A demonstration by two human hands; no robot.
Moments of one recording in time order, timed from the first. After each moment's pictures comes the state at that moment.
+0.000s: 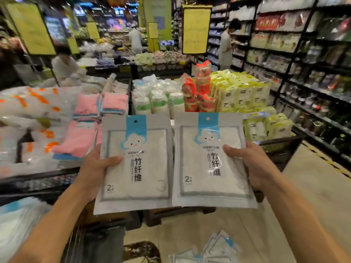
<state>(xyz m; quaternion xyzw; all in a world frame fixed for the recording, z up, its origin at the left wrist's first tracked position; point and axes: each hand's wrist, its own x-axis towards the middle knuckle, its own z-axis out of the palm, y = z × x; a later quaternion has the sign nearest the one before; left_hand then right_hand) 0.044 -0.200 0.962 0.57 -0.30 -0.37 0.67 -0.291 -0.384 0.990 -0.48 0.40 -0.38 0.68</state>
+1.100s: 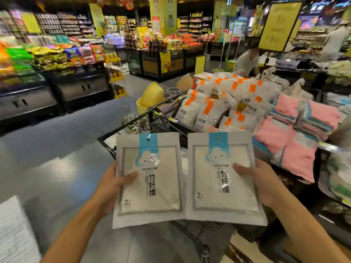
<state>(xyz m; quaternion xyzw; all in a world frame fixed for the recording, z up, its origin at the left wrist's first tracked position) 0.219 0.368 0.909 0.63 0.03 -0.09 0.77 0.157 -0.016 0.938 -0.61 0.18 -0.02 0.77</state>
